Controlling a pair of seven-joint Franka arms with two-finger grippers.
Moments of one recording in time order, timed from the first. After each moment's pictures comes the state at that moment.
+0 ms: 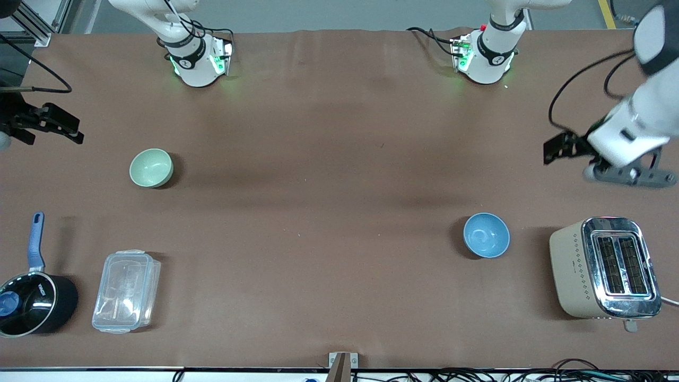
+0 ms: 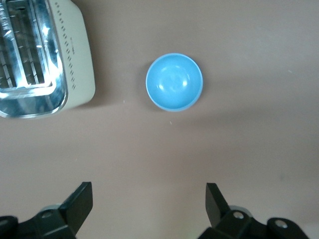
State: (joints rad) left arm -0.12 0.14 0.01 -1.61 0.00 1.69 0.04; right arm -0.03 -0.02 0.01 -1.57 -0.01 1.54 -0.03
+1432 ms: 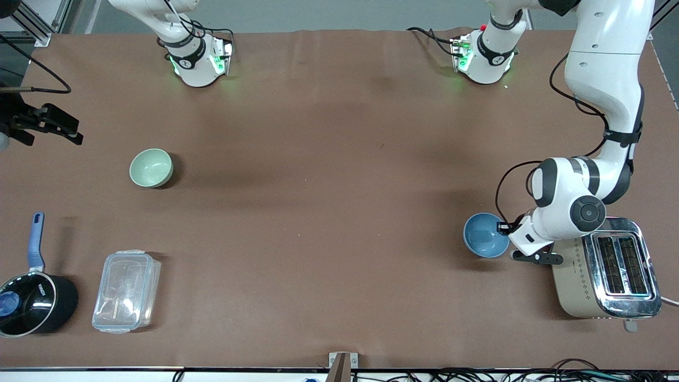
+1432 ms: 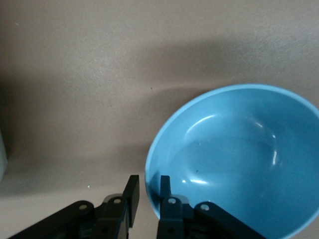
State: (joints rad) left arm -0.08 0.61 0.00 -1.74 0.00 2.24 0.05; right arm -0.03 -0.02 0.01 -1.57 -0.01 1.55 -0.03
